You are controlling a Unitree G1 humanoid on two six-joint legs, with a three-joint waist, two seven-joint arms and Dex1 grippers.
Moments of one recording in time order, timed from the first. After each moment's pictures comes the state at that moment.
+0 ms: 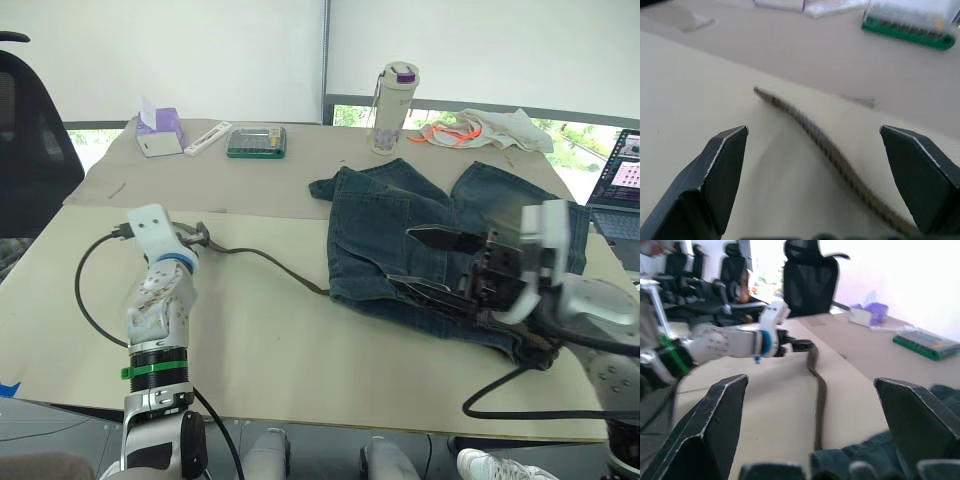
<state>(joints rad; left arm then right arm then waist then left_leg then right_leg) -0.59 0.24 0.34 0.27 -0.23 0.53 0.16 -0.26 -0.75 -0.18 -0.54 0.81 0.58 0.74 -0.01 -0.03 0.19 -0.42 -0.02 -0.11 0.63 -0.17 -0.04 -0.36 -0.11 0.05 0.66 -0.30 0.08</state>
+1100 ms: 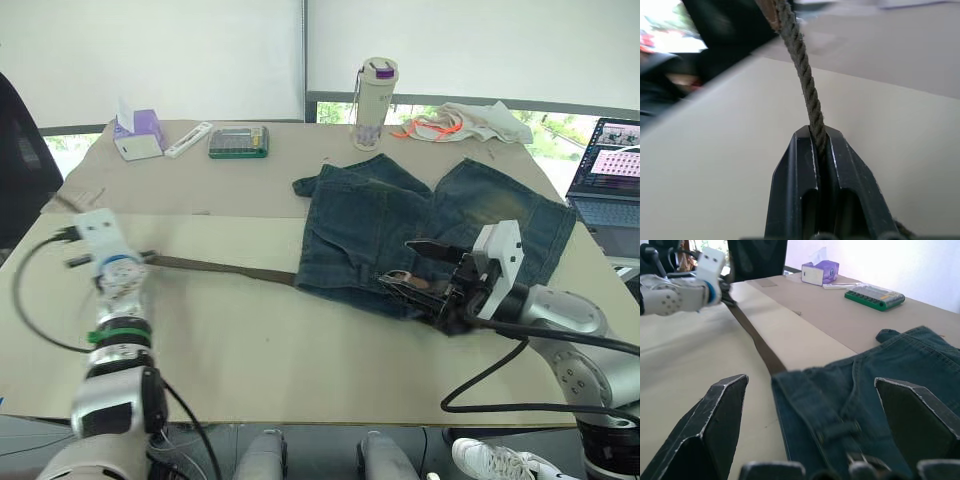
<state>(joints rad) -0.78 0.60 0.35 0.98 -0.04 0.02 0.41 -0.21 -0.68 -0.14 -0.52 0.64 0.55 0.71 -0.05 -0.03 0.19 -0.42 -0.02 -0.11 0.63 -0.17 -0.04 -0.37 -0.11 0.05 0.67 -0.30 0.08</state>
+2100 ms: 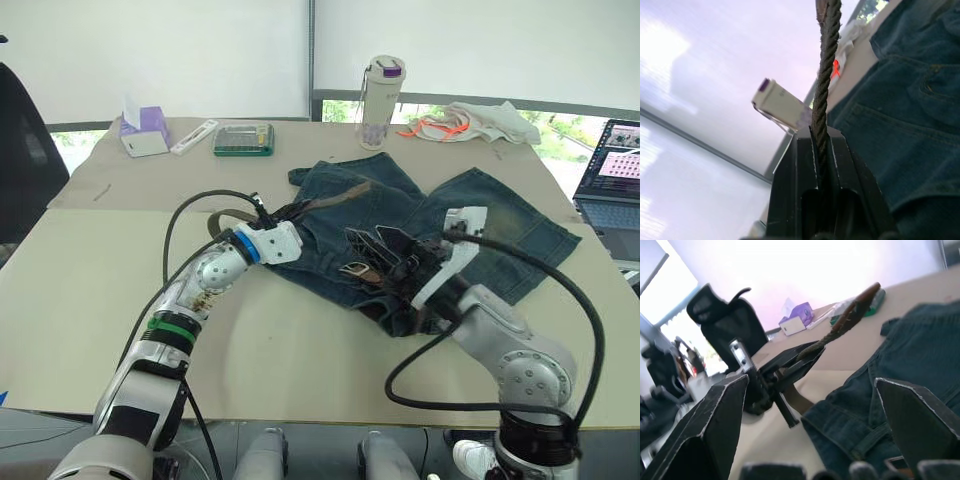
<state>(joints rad) -0.77 0.44 -0.22 0.61 0.47 -0.76 -0.15 -0.34 -0.15 -0.17 -0.56 1.10 0.86 -0.11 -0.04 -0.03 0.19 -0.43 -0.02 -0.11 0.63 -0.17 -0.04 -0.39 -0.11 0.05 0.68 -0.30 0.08</state>
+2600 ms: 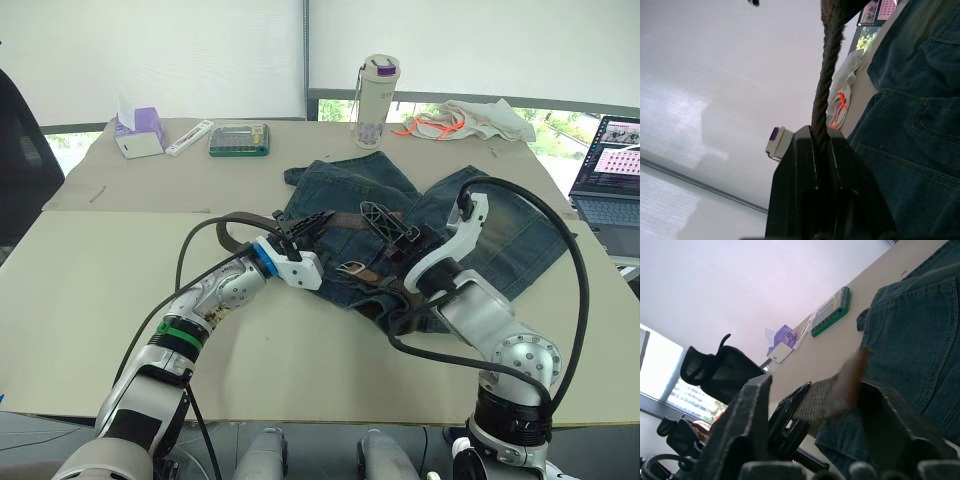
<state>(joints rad) -0.75 0.44 -0.30 0.57 0.64 -0.80 0.01 -0.42 -0.11 -0.21 -0.50 1.35 0.82 -0.40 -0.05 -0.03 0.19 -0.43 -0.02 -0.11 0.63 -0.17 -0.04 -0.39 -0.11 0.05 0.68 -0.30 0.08</state>
